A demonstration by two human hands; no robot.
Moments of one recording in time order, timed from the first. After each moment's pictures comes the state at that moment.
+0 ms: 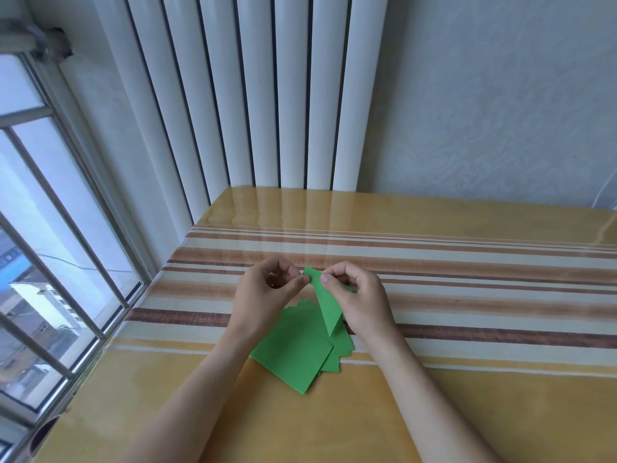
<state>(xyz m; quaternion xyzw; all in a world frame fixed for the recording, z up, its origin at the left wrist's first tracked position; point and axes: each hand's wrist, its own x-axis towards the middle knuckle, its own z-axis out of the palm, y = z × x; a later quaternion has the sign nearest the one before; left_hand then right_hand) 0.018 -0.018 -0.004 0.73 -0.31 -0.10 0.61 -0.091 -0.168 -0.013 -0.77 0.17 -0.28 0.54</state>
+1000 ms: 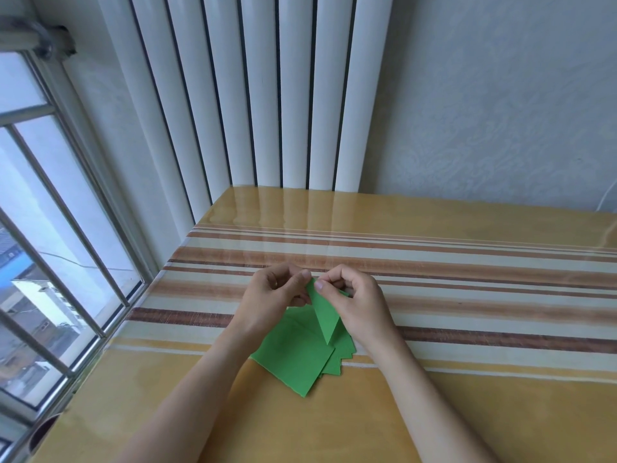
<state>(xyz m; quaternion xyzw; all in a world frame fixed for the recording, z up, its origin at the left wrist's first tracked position) 0.014 -0.019 0.001 0.66 -0.29 -0.22 0.65 -0.089 -0.166 -0.014 -0.79 0.15 -0.26 0.54</state>
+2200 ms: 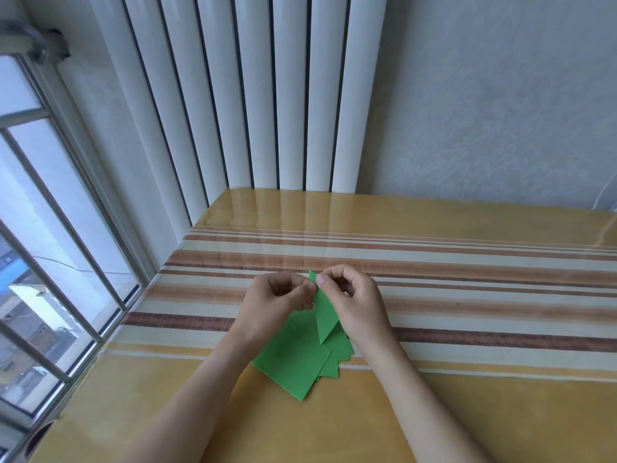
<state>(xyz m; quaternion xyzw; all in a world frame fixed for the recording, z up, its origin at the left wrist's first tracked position) 0.006 -0.020 0.004 0.69 -0.30 -0.22 0.63 -0.089 -0.160 -0.012 -0.75 0.17 -0.29 0.56</state>
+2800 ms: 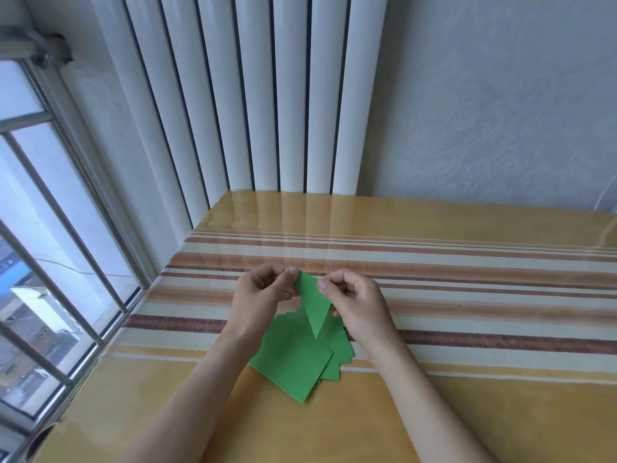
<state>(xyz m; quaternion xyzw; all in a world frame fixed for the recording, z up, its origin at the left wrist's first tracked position) 0.014 -0.019 0.006 0.65 -0.21 -0.18 0.70 -0.092 -0.164 -0.008 -0.75 0.19 -0.24 0.58</state>
